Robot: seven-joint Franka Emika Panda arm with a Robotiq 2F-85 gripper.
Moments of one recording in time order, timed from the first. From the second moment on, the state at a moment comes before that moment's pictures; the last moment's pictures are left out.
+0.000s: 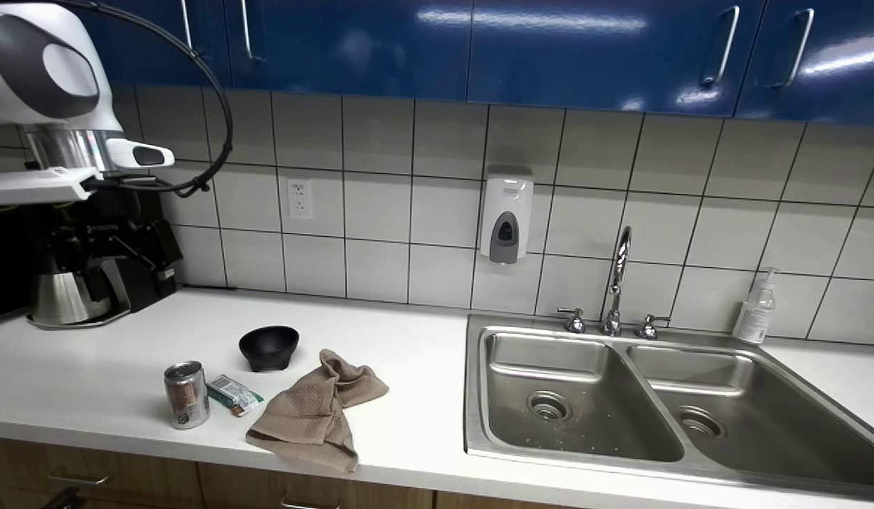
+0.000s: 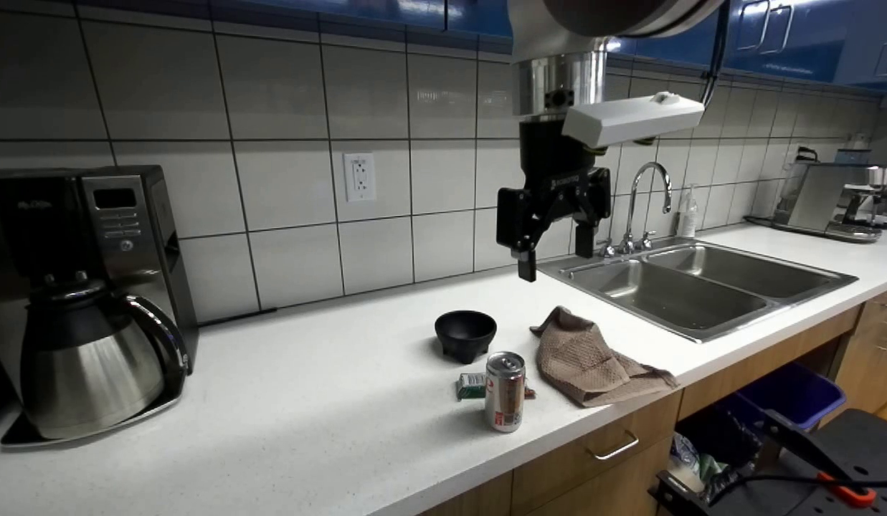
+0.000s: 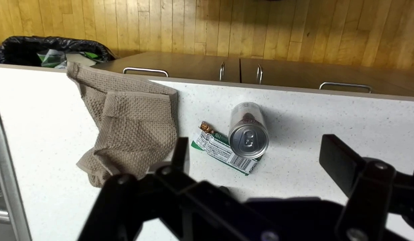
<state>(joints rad) 0.11 -0.36 0.22 -2.69 -0.07 2.32 0.23</state>
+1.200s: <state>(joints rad) 0.10 0.07 0.17 -2.56 -0.16 2.52 0.35</state>
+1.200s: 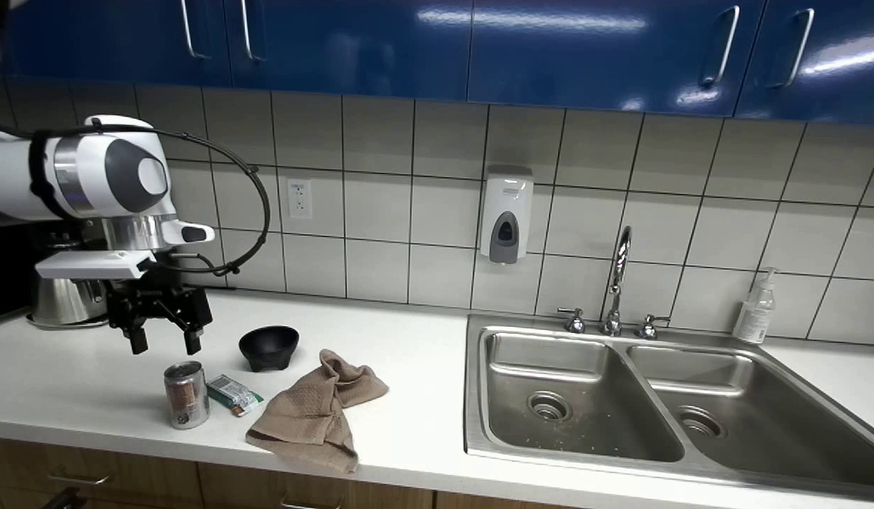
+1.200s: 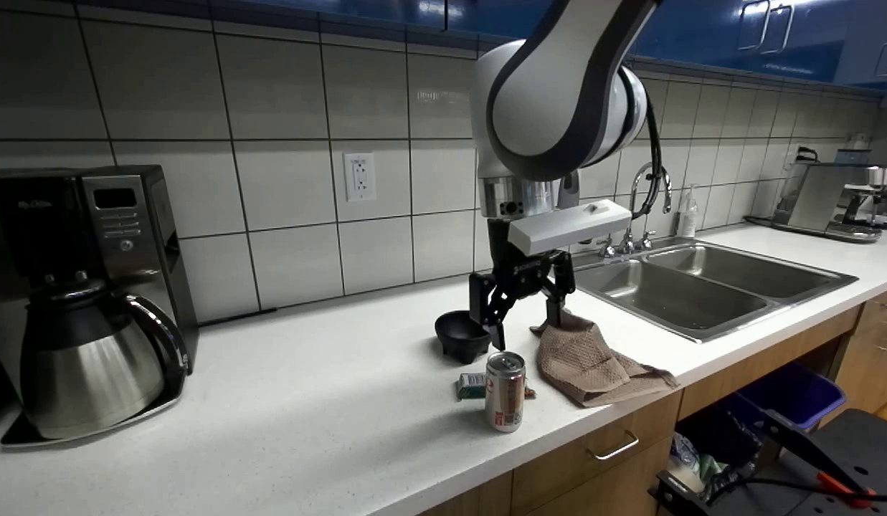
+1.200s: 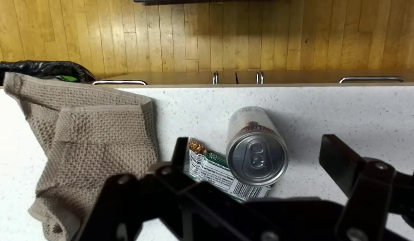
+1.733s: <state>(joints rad) 0.16 0.25 0.11 -2.42 -0.16 2.52 0.36</state>
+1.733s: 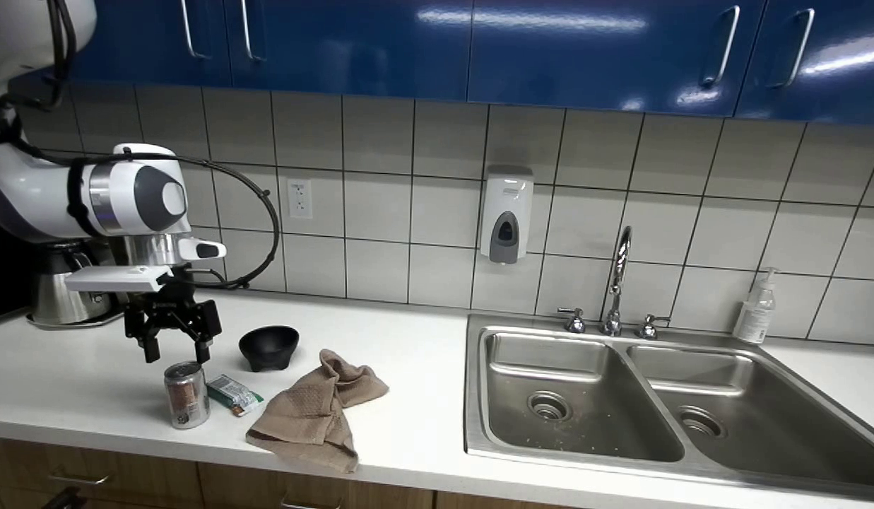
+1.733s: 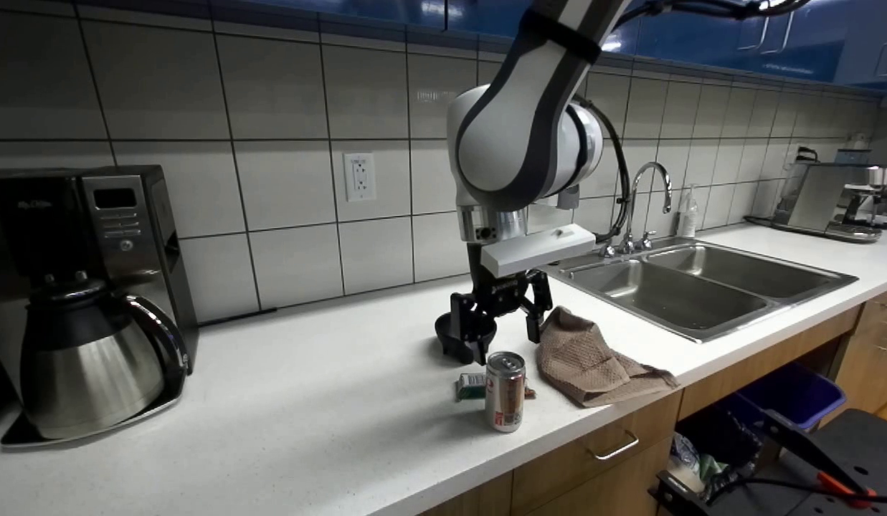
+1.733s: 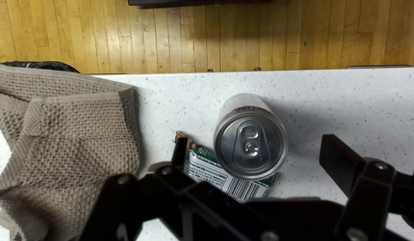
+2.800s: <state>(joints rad) 0.24 0.38 0.03 -2.37 -0.17 2.52 0.37</state>
